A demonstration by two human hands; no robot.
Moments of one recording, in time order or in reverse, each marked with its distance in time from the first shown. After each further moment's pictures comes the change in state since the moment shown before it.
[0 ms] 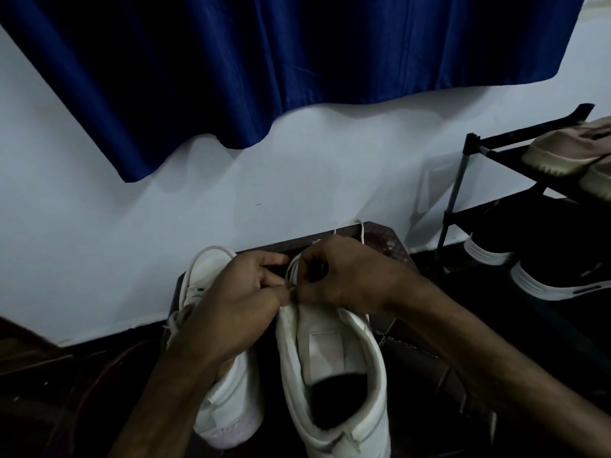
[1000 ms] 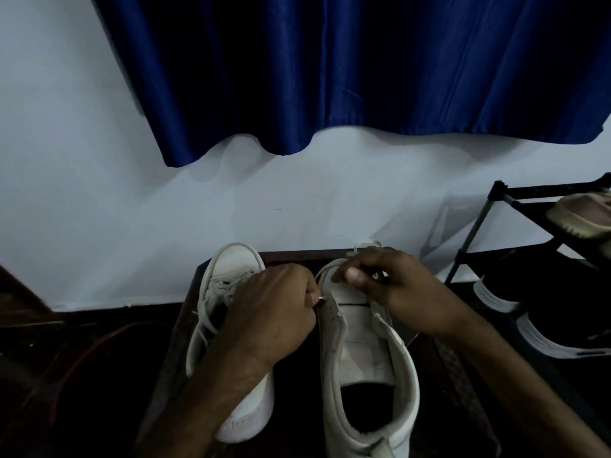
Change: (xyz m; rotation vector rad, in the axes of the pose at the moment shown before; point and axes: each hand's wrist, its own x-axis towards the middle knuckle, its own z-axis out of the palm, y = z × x) left_hand -0.006 0.002 0.003 0.703 0.162 0.207; right_hand -0.009 0.034 -0.015 -0.024 0.190 -0.140
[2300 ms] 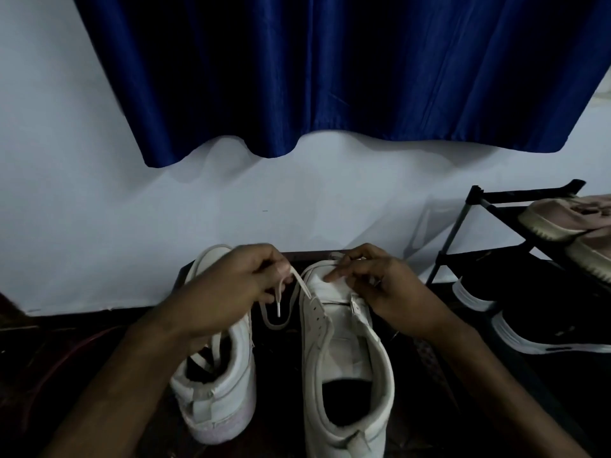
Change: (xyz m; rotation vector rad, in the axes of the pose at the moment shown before) left_hand 0.014 -0.027 -0.020 -0.845 -0.227 -0.036; right_hand -0.002 0.036 0.000 -0.048 0.039 -0.092
